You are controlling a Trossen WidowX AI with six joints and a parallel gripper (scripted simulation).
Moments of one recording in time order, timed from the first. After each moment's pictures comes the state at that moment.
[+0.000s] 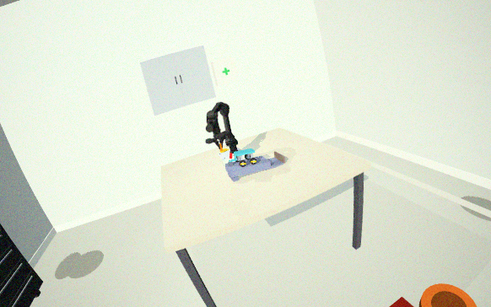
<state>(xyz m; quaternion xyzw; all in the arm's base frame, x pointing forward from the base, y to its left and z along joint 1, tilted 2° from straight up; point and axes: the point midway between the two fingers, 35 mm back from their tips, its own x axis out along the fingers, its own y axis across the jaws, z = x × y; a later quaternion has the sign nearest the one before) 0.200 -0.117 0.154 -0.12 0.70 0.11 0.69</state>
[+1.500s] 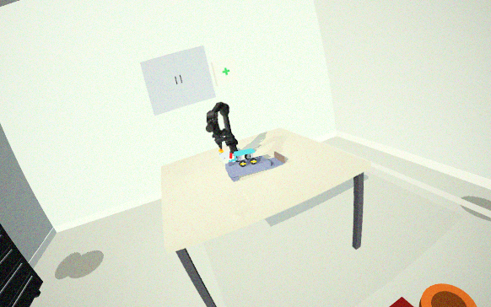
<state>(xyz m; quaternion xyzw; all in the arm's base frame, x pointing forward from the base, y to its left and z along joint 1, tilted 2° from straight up) 0.200 -0.116 0.153 -0.51 0.49 0.51 0.48</state>
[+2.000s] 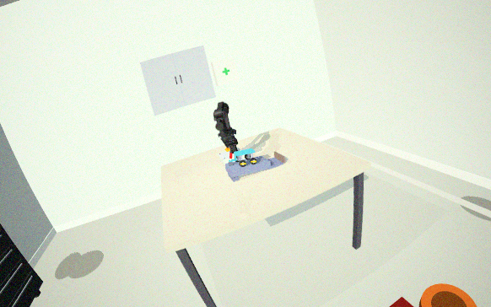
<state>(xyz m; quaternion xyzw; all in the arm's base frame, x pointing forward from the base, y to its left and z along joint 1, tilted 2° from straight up) 0.212 -0.070 0.151 -0.52 0.49 0.52 0.48</state>
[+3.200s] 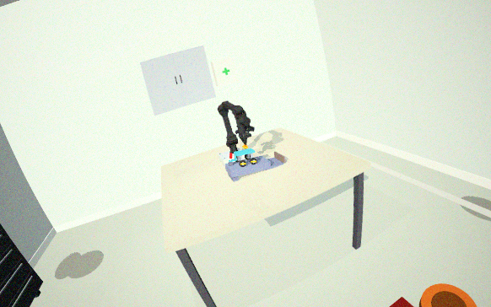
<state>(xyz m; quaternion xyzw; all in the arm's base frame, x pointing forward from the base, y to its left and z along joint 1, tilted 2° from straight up) 0.234 0.058 0.140 -0.51 0.48 0.52 0.48</state>
